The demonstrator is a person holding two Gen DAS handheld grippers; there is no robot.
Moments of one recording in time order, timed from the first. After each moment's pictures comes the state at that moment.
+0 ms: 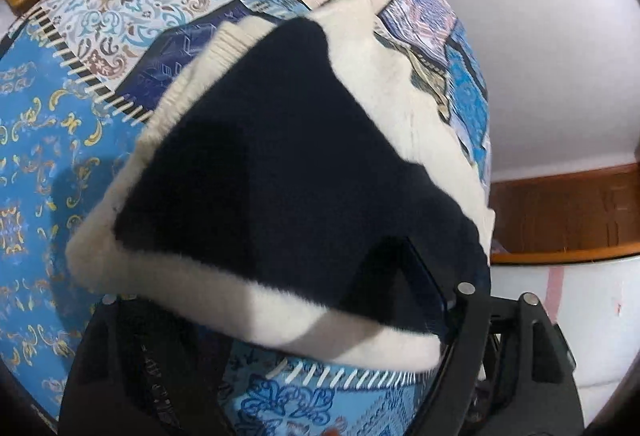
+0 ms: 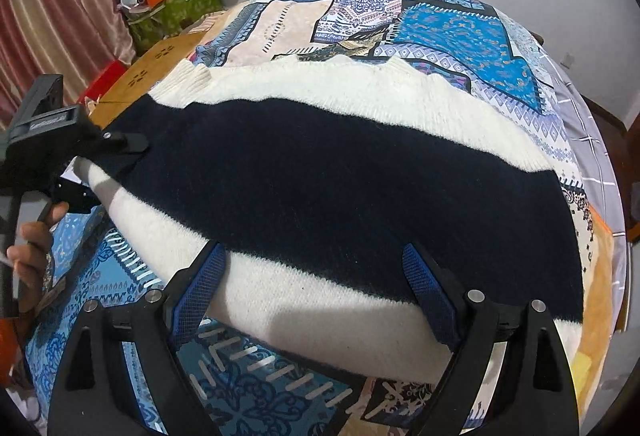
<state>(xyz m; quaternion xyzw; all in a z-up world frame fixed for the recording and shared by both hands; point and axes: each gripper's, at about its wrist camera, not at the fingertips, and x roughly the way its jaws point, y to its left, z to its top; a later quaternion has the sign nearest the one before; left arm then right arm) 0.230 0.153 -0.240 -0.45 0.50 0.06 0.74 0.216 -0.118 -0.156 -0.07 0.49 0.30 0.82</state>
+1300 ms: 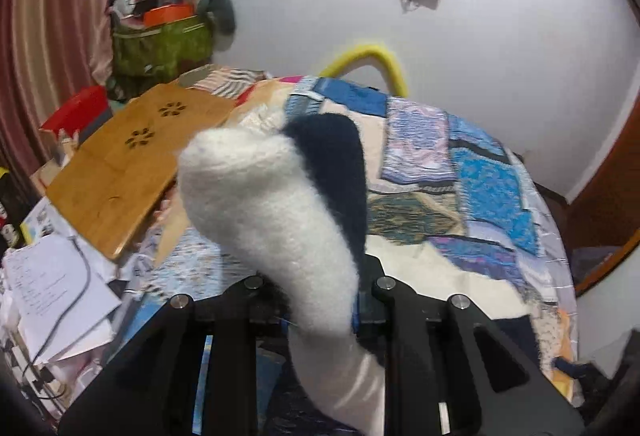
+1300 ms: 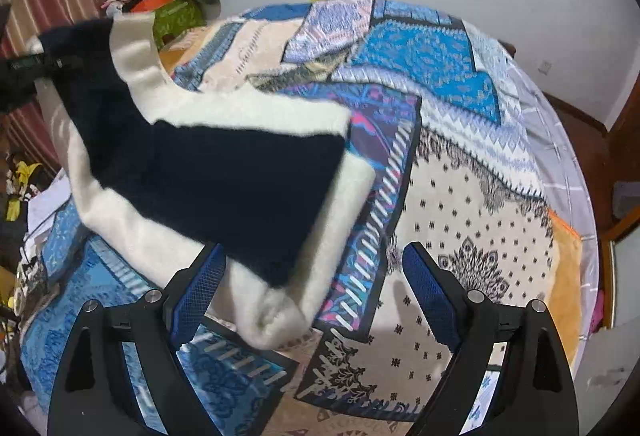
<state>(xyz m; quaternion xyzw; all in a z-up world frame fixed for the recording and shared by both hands) 0.241 0.152 -0.096 -0.17 0.35 0.18 0.91 0.228 -0.150 -0.140 -0.08 0.47 0.27 0.83</state>
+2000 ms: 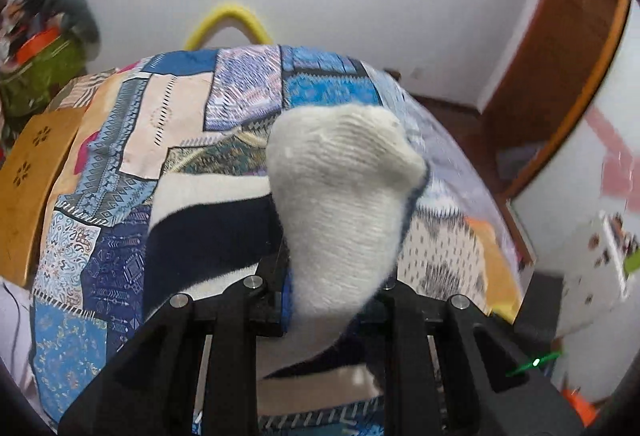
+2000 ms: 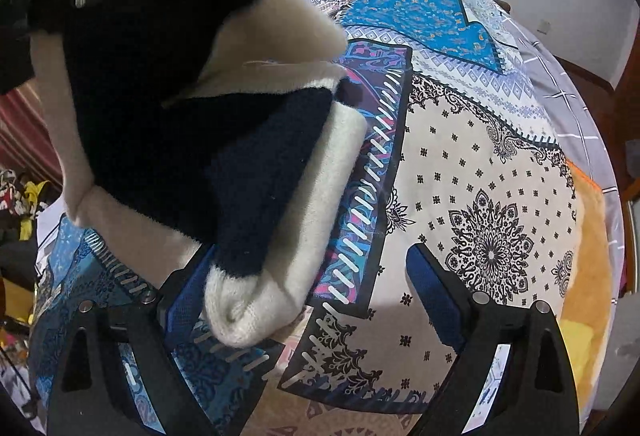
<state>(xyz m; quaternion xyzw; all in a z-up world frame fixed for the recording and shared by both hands) 0.284 -0.031 -0.116 -0.08 0.42 -0.02 0.90 0.222 -0.167 -0.162 -0.03 0.51 0.27 0.82</state>
